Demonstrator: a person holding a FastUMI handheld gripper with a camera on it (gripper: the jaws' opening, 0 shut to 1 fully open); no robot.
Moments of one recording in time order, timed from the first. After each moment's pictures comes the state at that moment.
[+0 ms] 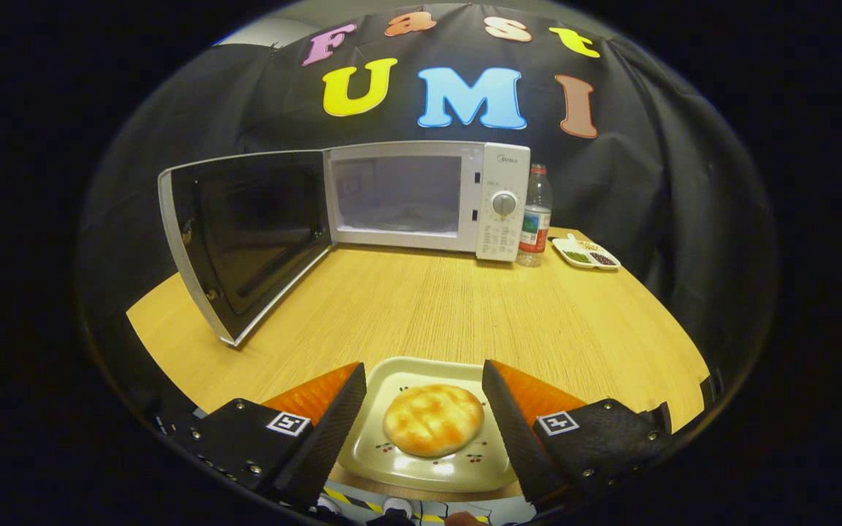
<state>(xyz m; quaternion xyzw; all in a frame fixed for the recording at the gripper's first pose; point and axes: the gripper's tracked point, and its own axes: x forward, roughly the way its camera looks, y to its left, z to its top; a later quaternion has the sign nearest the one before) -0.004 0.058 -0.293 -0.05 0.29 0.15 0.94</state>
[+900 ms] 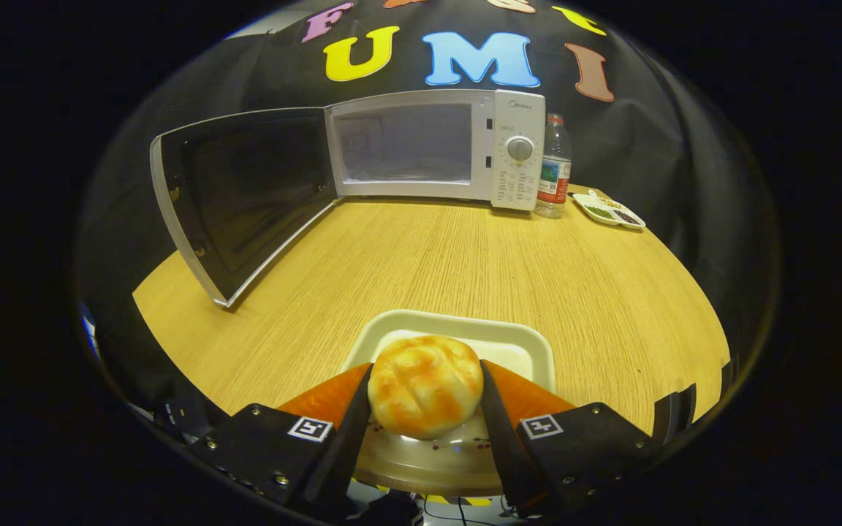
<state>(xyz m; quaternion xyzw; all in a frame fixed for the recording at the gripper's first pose) -0.008 0.059 -0.317 -0.03 0.35 0.19 0.92</state>
